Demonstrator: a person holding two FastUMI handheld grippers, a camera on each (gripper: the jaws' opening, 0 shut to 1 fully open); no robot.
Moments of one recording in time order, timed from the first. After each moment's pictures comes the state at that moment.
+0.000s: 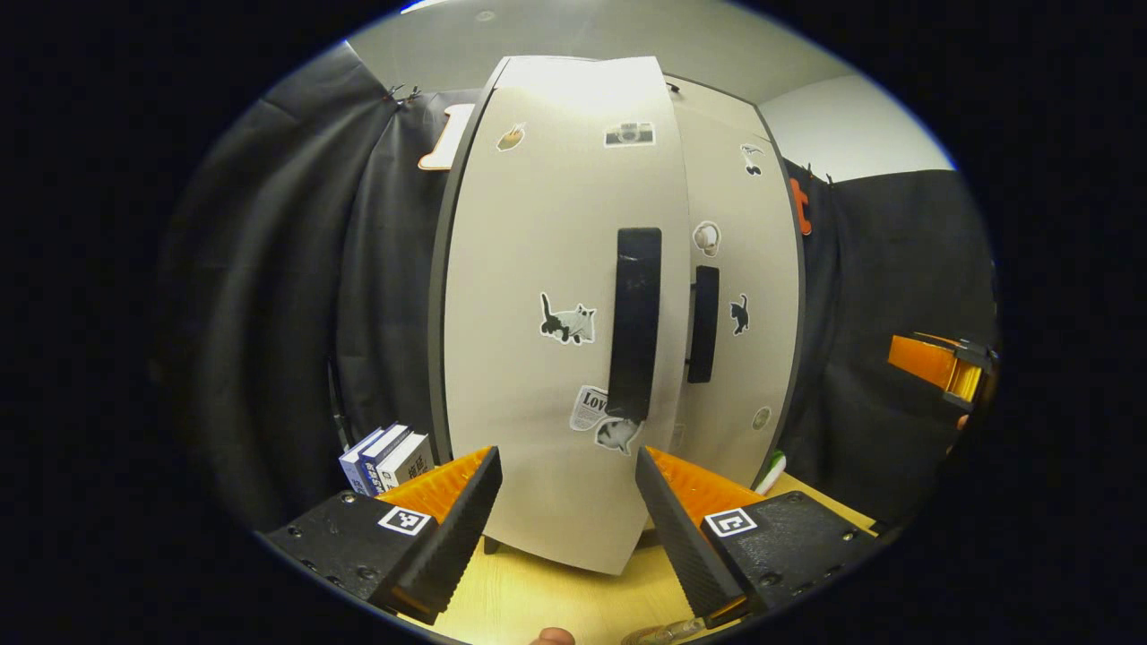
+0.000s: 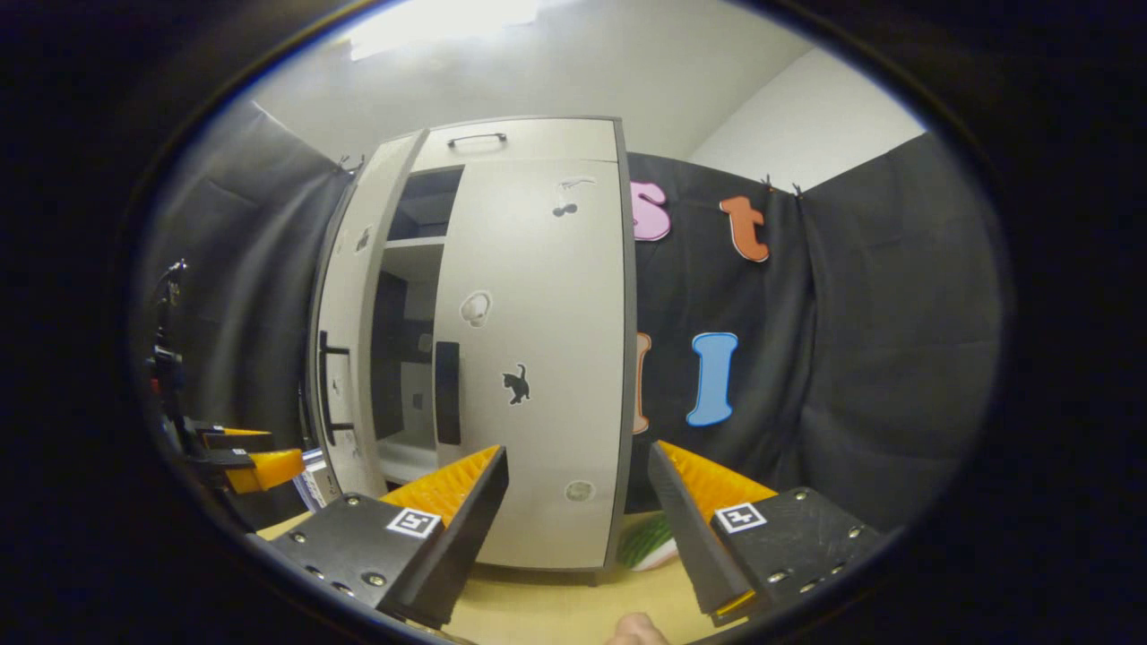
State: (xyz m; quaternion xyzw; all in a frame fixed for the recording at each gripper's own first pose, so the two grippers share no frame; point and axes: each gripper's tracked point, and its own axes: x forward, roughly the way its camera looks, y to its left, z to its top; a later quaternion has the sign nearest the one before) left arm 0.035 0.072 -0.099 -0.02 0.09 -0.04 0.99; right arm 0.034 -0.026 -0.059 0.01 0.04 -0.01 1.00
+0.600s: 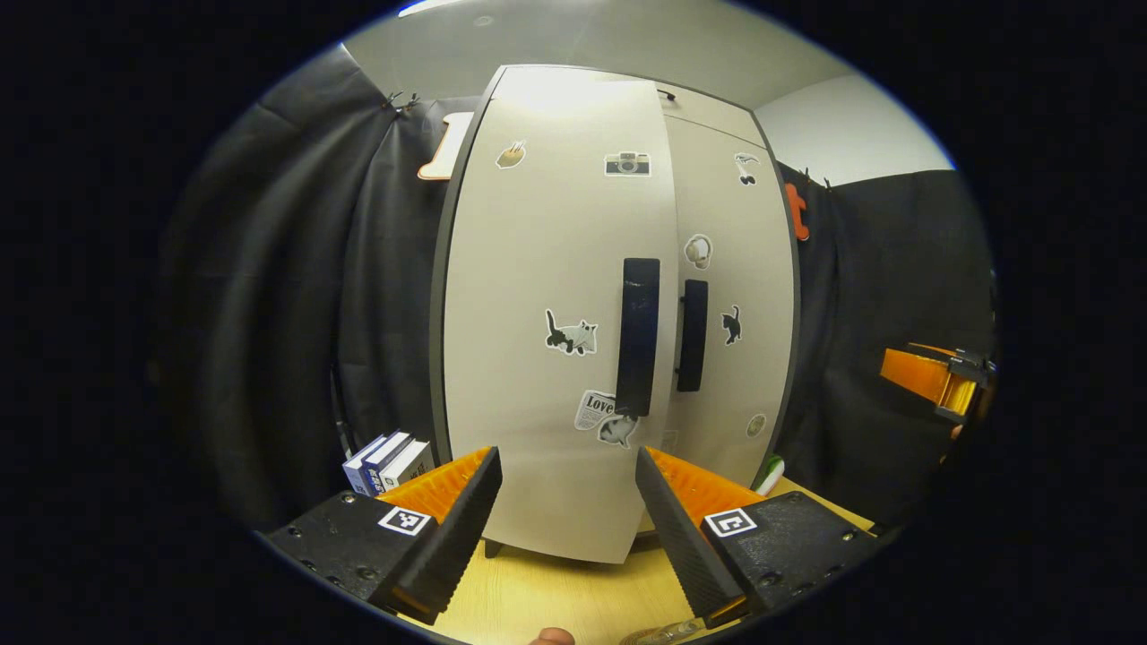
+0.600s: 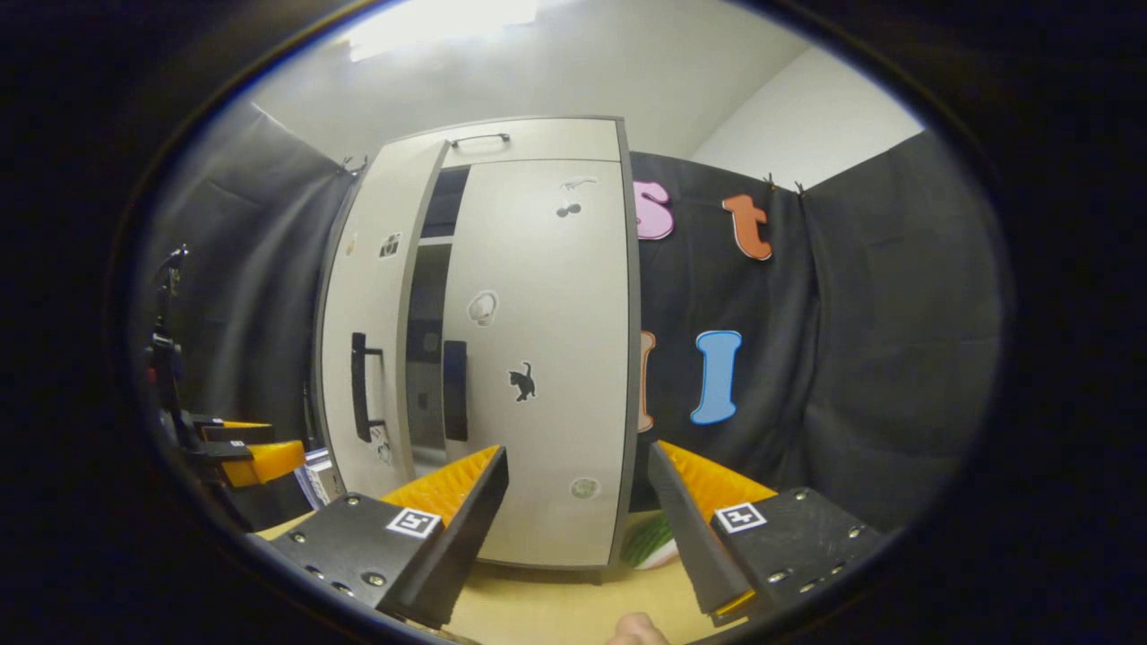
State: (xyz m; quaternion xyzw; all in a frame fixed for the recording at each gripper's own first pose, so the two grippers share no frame) left arm 0.030 0.068 -0.086 -0.02 0.08 -0.03 1.00; right arm 0.028 -0.023 -0.060 0.01 0.04 -0.01 1.00
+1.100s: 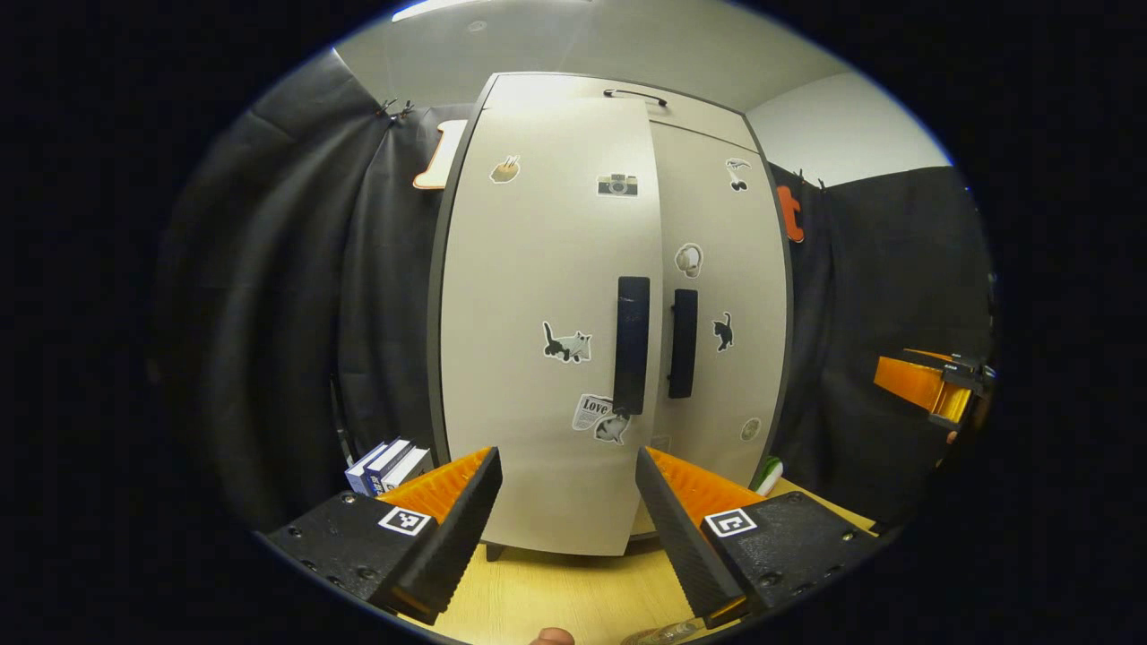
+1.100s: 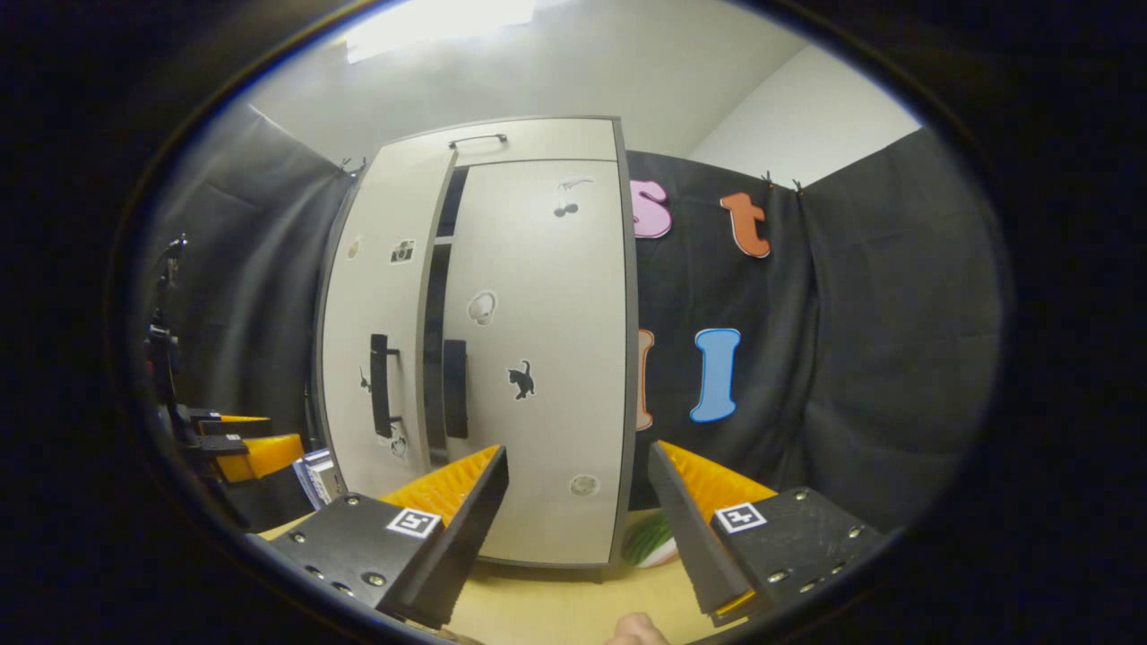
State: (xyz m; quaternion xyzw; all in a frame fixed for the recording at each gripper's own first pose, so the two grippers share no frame) left arm 0.024 0.063 -0.076 -0.01 0.07 -0.04 1.00; right arm 0.027 -0.024 -0.062 0.02 0.04 -0.01 1.00
